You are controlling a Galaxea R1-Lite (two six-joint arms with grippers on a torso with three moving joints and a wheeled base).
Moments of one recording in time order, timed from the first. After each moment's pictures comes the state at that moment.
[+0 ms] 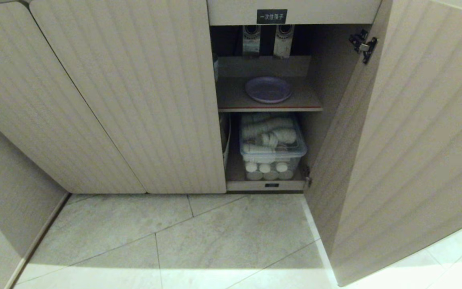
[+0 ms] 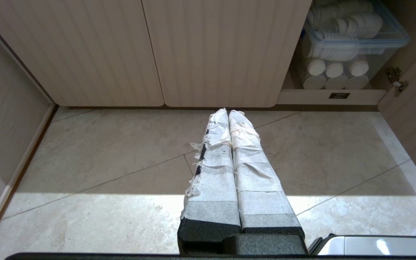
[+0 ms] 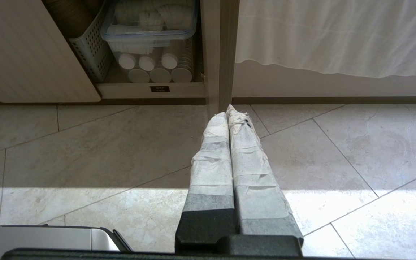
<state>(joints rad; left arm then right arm) 0.00 0.00 0.00 0.00 0.00 -0.02 0.00 0.00 0.00 0.00 0.00 0.01</state>
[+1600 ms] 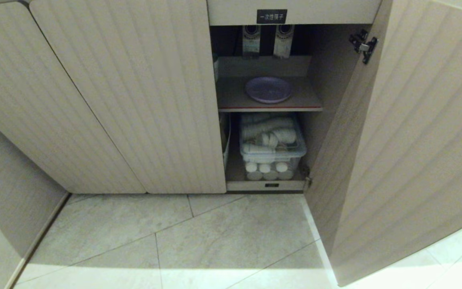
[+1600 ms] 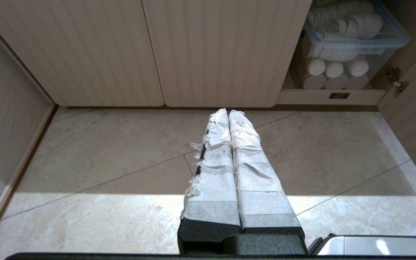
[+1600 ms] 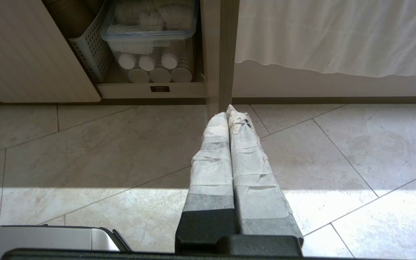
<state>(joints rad) 0.00 0.00 0.00 0.00 0.00 -0.02 0.00 0.00 0.00 0.00 0.00 0.01</state>
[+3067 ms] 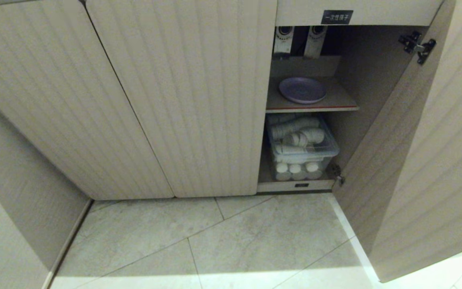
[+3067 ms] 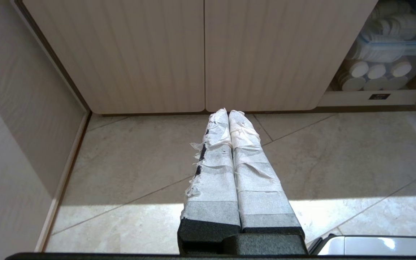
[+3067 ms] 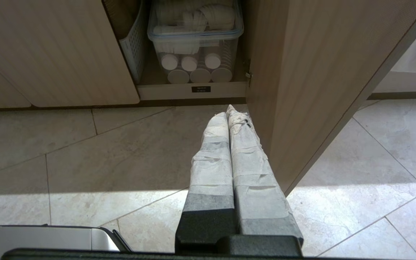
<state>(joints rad) 0.00 0.00 0.00 0.00 0.00 -0.02 -0.01 0.00 0.00 0.00 0.00 0.01</state>
